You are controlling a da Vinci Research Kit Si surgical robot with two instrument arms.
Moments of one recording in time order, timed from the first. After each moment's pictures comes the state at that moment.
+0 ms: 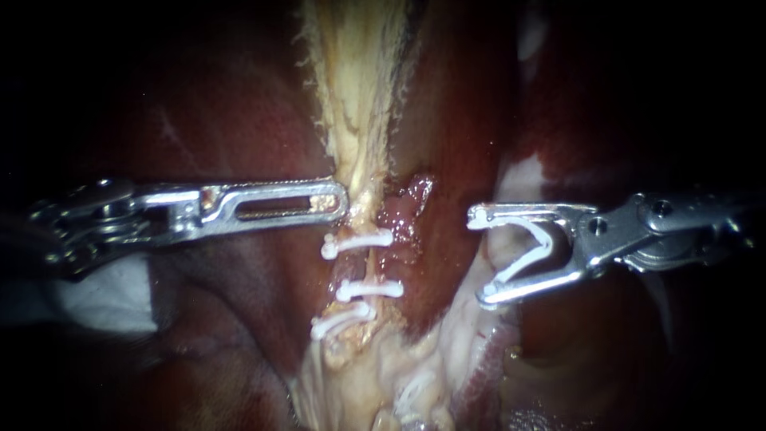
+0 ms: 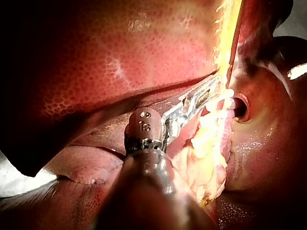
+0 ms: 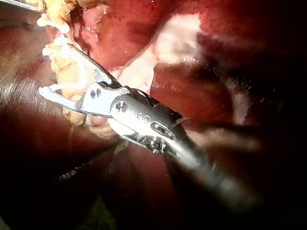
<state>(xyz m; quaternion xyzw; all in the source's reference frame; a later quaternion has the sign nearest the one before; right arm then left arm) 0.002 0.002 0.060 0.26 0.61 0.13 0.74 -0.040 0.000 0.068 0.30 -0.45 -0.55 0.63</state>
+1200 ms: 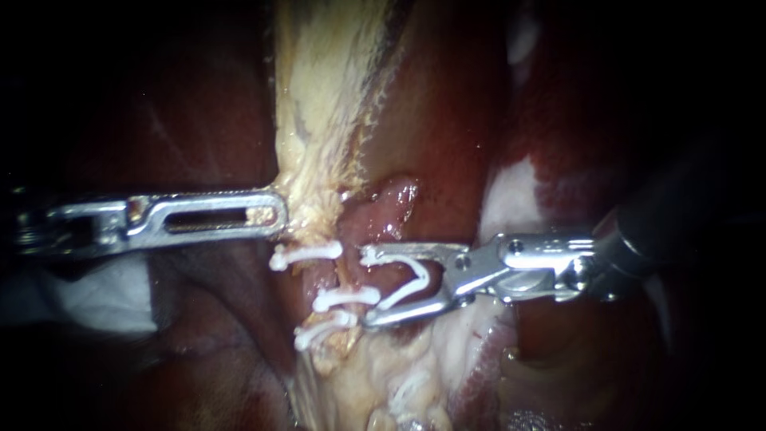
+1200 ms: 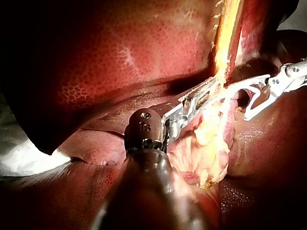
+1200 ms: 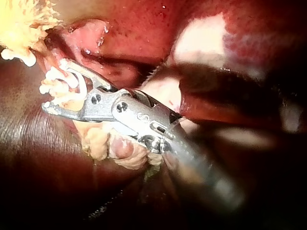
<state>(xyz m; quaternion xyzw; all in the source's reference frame) 0.015 -0.003 0.074 0.30 0.57 0.15 0.75 -0.034 -0.001 0.060 0.31 -0.45 -0.56 0.63</state>
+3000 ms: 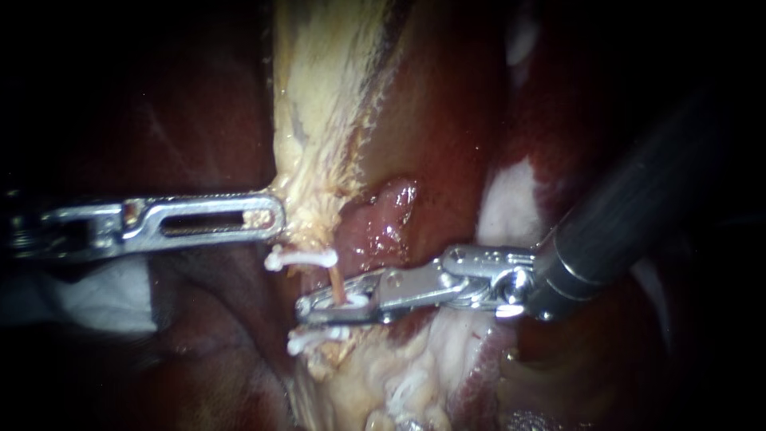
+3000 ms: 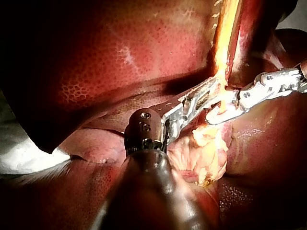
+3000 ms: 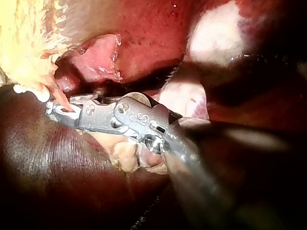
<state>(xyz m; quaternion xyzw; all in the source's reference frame) 0.019 -0.005 0.075 0.39 0.53 0.16 0.74 -0.034 -0.001 0.060 0.31 -0.45 -0.55 0.63</state>
